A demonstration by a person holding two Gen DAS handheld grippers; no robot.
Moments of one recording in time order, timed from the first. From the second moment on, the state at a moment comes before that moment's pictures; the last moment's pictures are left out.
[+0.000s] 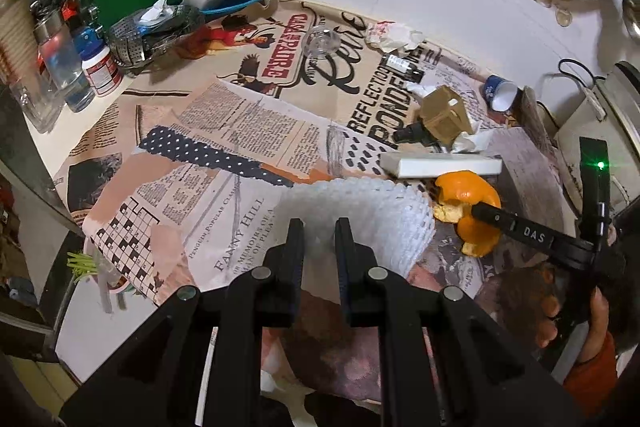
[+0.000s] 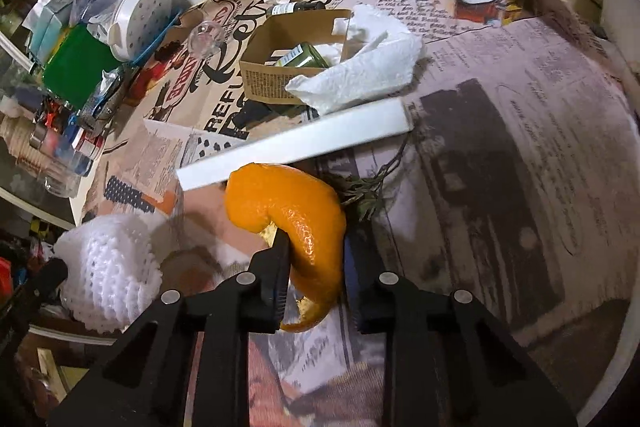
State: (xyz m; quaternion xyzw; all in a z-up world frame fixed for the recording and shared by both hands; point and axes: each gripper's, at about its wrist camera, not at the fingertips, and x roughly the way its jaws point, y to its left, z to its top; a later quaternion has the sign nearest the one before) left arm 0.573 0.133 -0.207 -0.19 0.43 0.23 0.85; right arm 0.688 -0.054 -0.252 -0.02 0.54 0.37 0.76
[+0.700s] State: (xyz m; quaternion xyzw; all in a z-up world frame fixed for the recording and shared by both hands) left arm 0.454 0.135 -0.198 -0.10 0.41 0.06 0.90; right arm 0.508 -0.089 -0.199 0.05 0.46 0.25 0.85
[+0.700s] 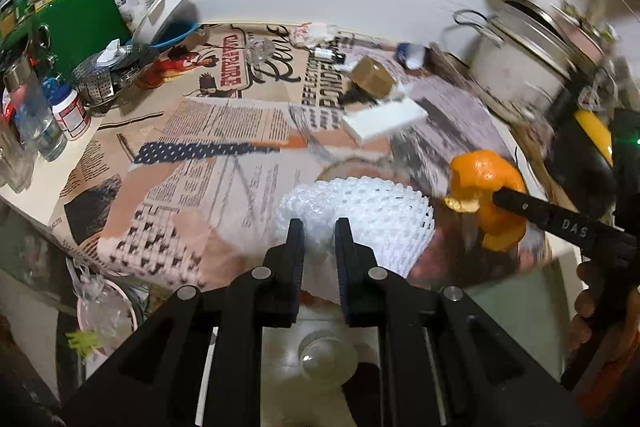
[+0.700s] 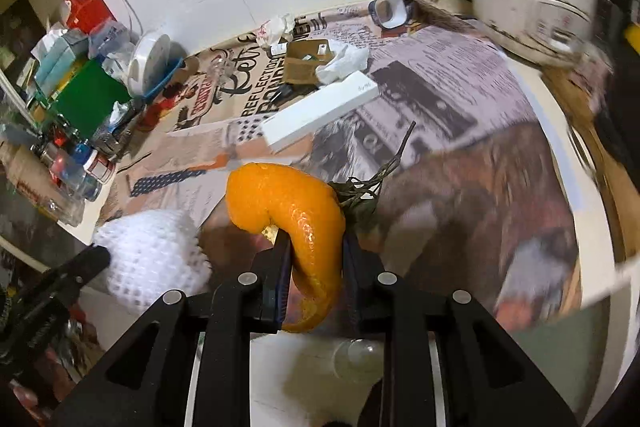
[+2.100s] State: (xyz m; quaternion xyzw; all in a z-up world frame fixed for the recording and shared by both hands) left arm 0.363 0.033 -0.675 -0.15 0.62 0.03 0.77; right arm 0.371 -0.153 -0.542 0.02 0.58 0.22 0.79
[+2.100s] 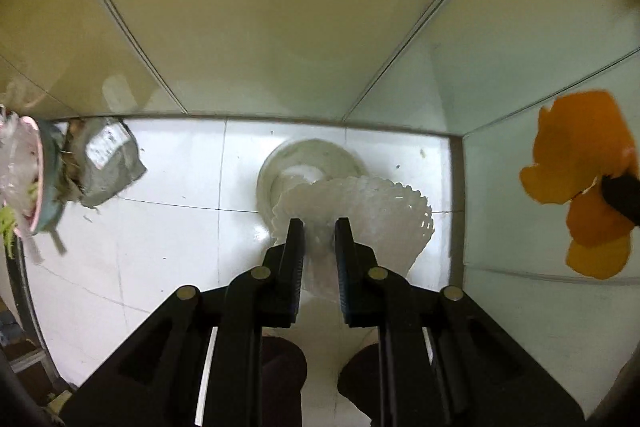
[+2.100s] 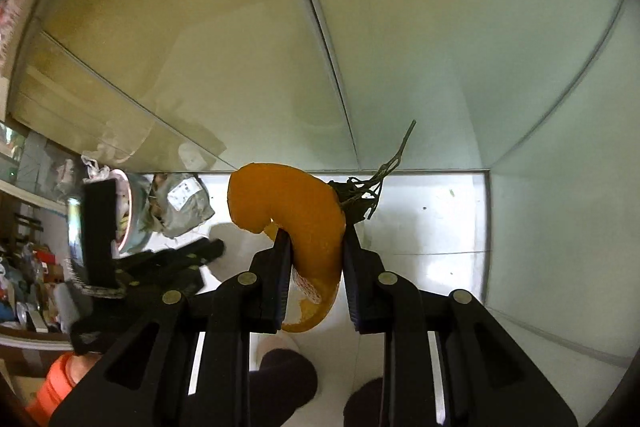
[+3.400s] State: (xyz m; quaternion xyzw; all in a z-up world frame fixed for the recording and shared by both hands) left arm 0.345 0.066 -0.578 -0.16 0.58 0.04 0.79; right arm 0.381 -0.122 -0.515 -0.02 0.59 0.27 0.76
